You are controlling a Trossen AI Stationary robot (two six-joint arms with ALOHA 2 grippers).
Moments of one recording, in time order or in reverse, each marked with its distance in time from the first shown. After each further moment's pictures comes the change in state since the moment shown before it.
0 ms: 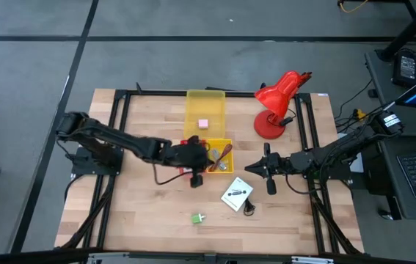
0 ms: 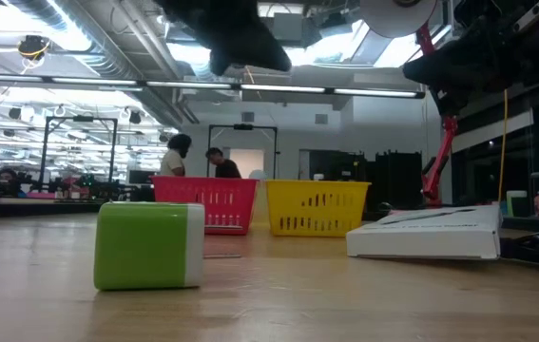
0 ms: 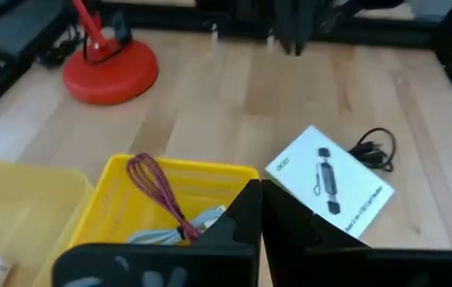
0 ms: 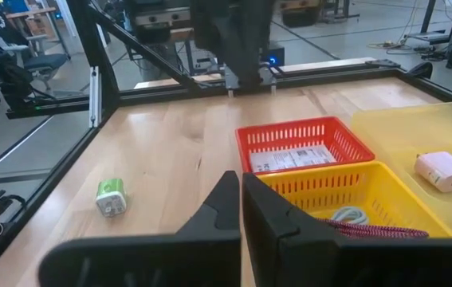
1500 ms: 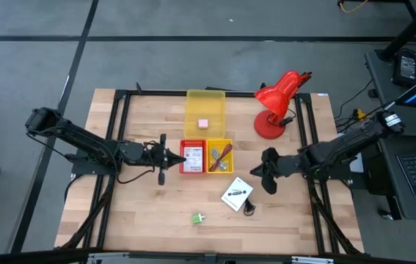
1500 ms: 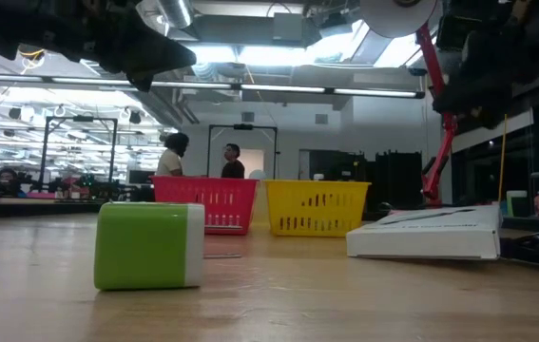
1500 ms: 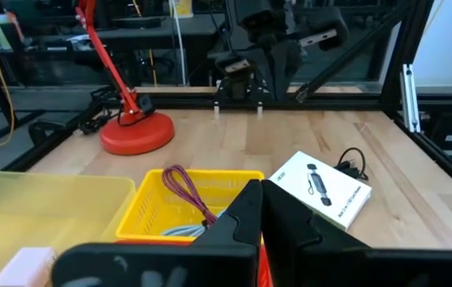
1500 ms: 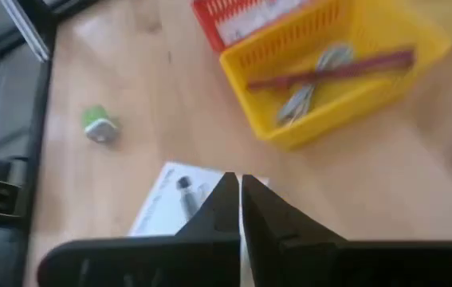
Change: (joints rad) left arm -0.055 -0.473 -0.688 0.611 -0.049 0.146; right arm 0.006 -0.039 0.297 -0.851 -0.078 0.562
